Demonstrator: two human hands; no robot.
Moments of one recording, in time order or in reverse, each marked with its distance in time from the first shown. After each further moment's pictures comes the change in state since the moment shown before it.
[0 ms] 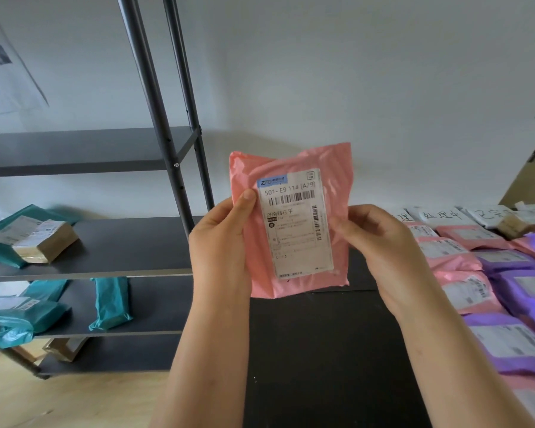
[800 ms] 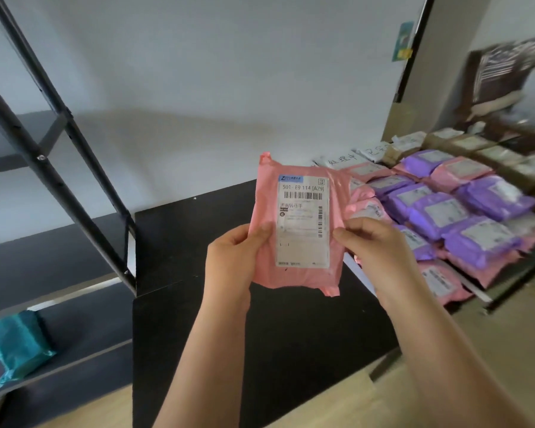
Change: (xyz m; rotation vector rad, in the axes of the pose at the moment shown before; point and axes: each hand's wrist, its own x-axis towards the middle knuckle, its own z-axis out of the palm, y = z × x) left_hand -0.051 -0.093 0.042 0.396 -0.391 -0.229; right_hand -0.090 0.055 -0.079 -0.232 0.485 0.281
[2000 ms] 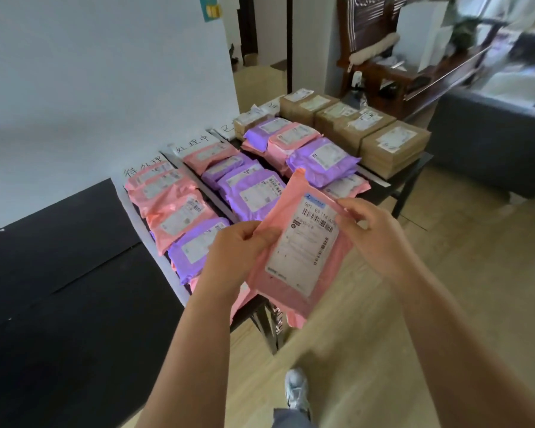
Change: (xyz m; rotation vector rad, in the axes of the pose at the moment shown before) left_hand -0.070 -0.044 0.470 0.337 -0.418 -0.034; right_hand 0.124 0.191 -0.452 -0.308 0.120 -0.067
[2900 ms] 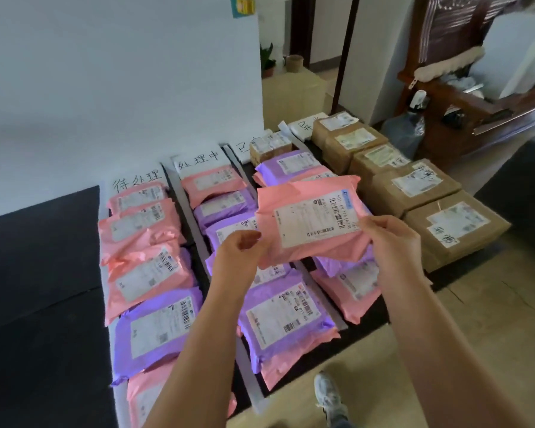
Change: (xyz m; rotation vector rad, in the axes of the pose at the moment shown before) left_hand 0.267 0.017 0.070 -0.050 0.312 -0.160; right_hand 0.298 0.066 0.022 0.379 0.111 0.445
